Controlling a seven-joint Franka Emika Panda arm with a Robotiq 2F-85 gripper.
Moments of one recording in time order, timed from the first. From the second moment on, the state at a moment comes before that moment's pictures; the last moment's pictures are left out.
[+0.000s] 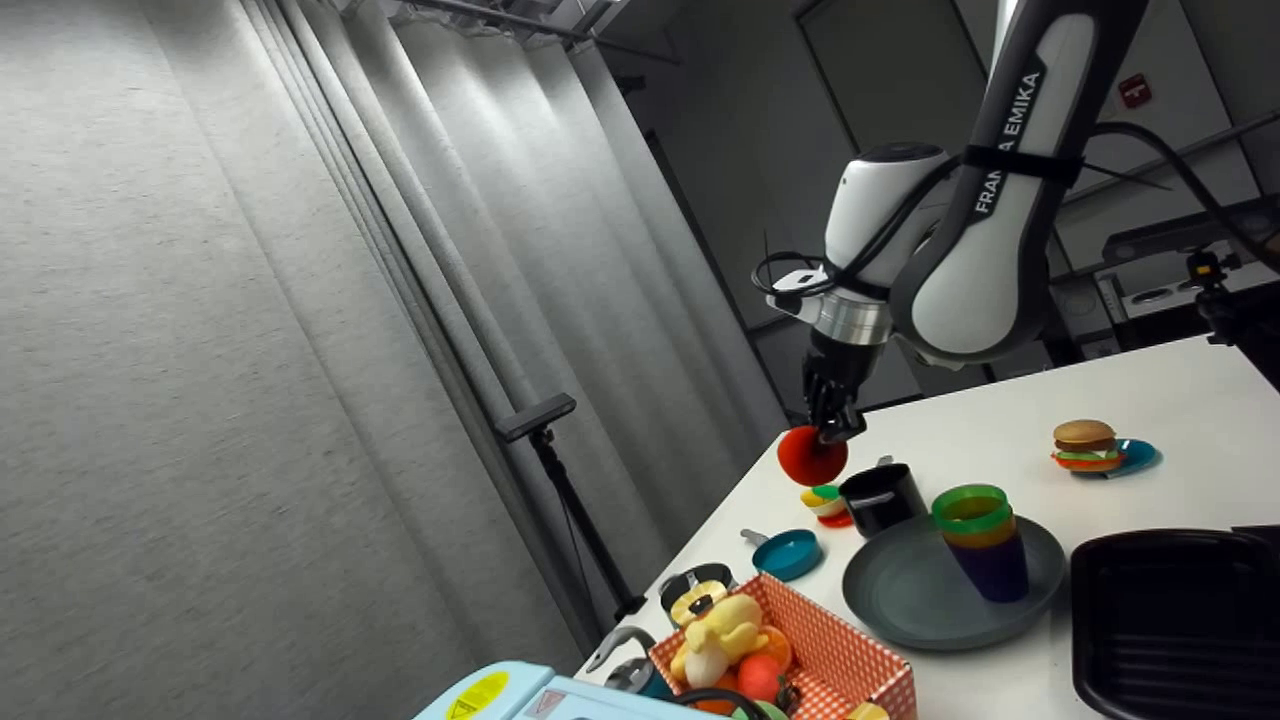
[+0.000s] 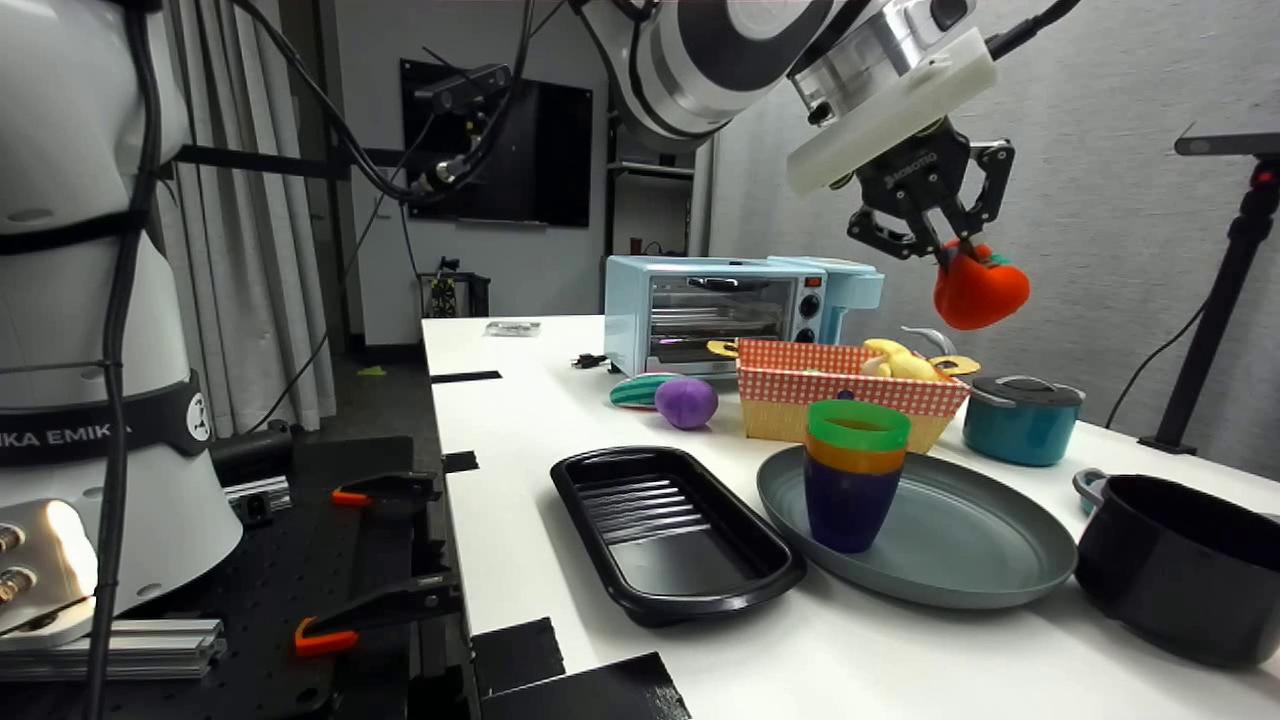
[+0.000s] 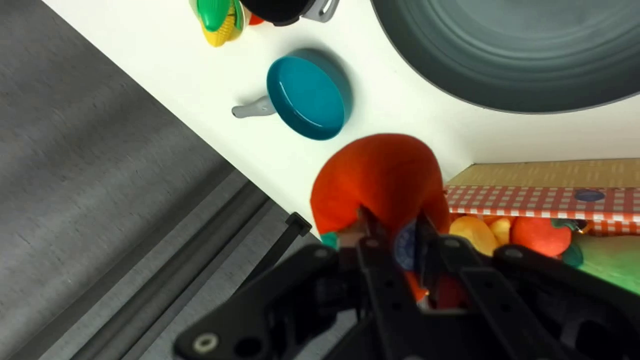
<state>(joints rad) -0.02 0.12 -0.21 -2.31 -0.22 3.16 -0.66</state>
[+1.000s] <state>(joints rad) 0.11 0.13 -0.28 -2.31 -0.27 3.12 -0.53</state>
